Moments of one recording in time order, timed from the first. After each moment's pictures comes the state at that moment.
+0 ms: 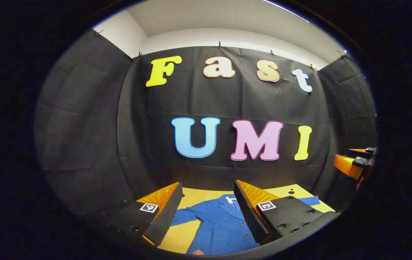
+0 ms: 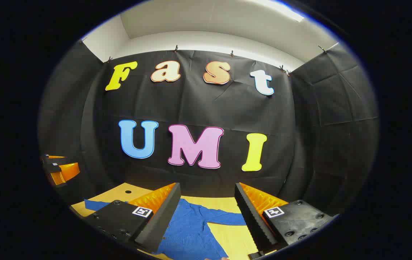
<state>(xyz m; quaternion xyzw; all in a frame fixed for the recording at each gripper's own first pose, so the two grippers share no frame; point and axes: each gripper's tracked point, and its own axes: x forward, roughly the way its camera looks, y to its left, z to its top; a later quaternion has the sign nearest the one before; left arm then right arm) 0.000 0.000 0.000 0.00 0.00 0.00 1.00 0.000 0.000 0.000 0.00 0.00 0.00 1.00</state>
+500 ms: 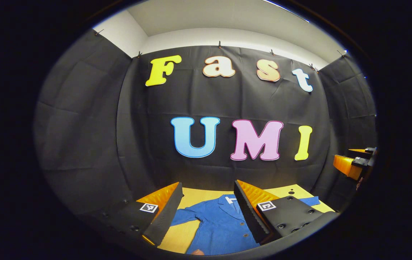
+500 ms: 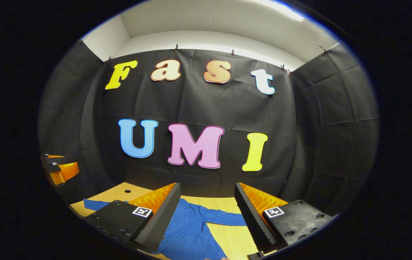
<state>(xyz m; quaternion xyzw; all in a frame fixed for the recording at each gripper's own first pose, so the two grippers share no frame) 0.003 -0.001 -0.002 0.00 0.00 0.00 1.00 0.008 -0.003 -0.003 0.00 0.00 0.00 1.00</state>
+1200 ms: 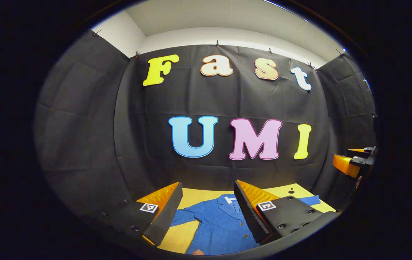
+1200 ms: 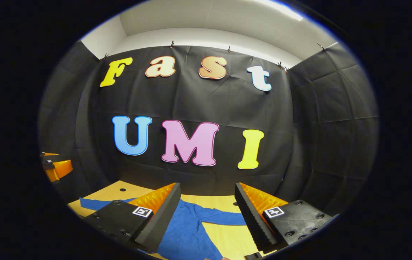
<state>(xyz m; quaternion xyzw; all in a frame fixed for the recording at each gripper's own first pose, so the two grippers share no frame) 0.008 -0.004 -0.004 0.00 0.00 -0.01 1.00 0.029 -0.029 -0.014 -0.01 0.01 -0.02 1.00</state>
